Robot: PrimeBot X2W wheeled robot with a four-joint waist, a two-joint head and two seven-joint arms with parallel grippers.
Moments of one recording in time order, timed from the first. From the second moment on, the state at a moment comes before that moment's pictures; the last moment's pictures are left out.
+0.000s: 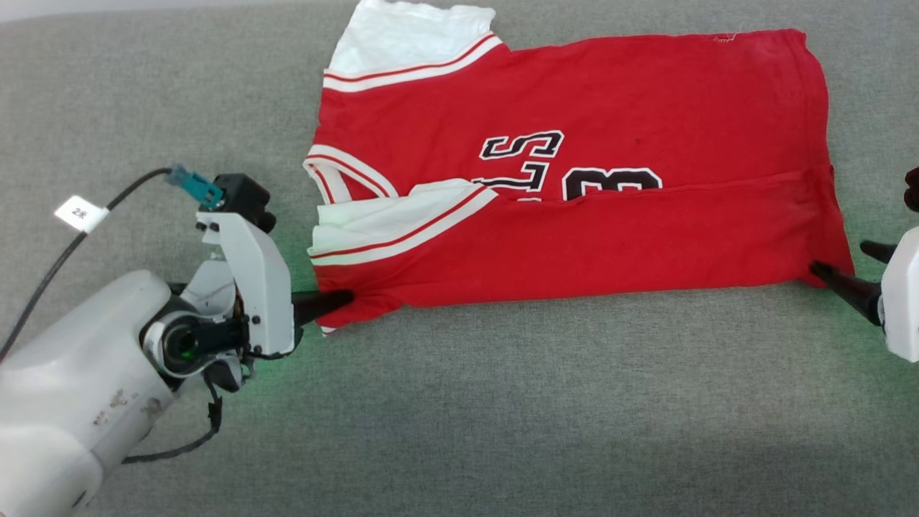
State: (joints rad) left arm -0.98 0.69 -1.16 0.48 -1.60 -0.10 0.50; right arm -0.63 -0.77 0.48 0.23 0.83 0.13 0.64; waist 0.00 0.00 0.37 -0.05
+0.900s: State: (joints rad) left arm -0.89 0.75 -1.15 0.34 -1.54 -0.10 0.36; right arm -0.62 -0.75 0.52 0.34 0.88 0.13 0.62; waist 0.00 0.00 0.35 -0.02
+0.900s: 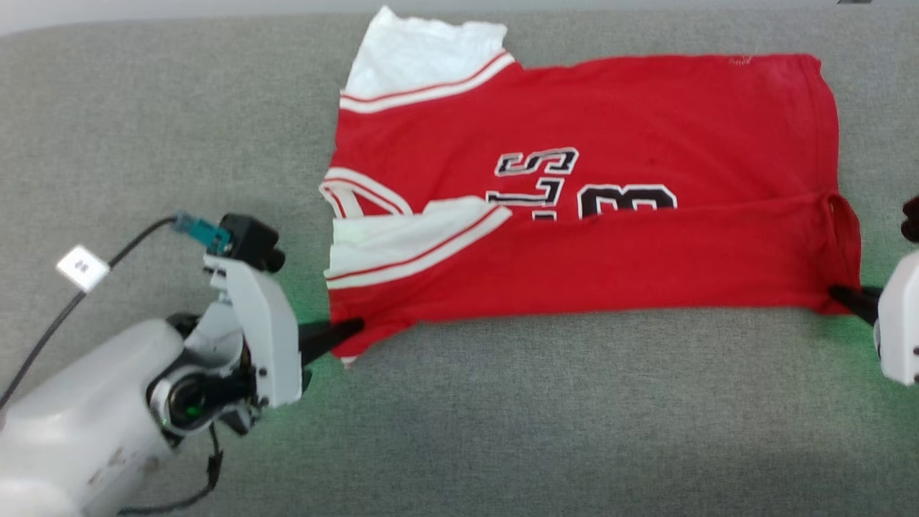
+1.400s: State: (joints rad) left arm -0.73 0.95 -1.17 -0.04 -1.51 0.05 0.25; right arm -0.29 -0.86 0.38 0.11 0.93 0.13 0.62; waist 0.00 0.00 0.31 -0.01
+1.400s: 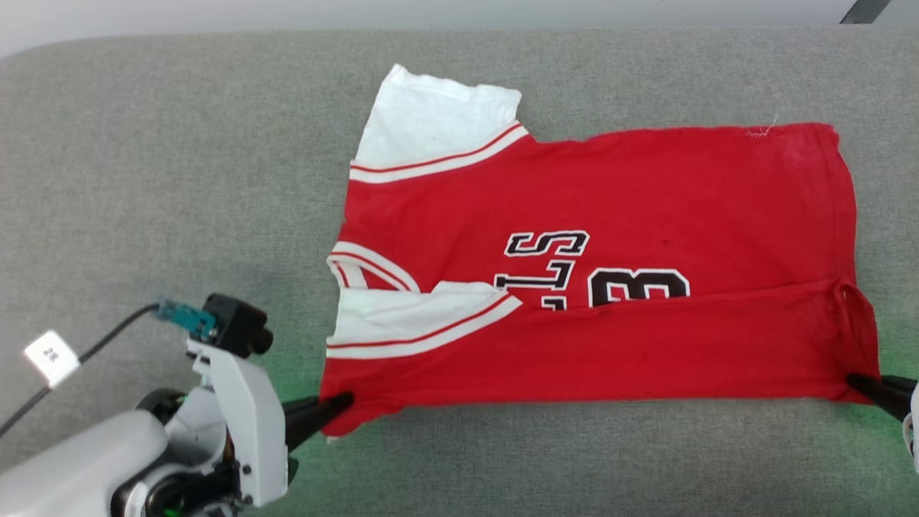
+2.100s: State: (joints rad) left arm -0.63 0.99 -1.06 -0.14 -1.50 0.11 -0.08; right arm -0.19 -0.70 0.13 -0.06 0.72 0.13 0.34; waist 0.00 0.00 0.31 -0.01
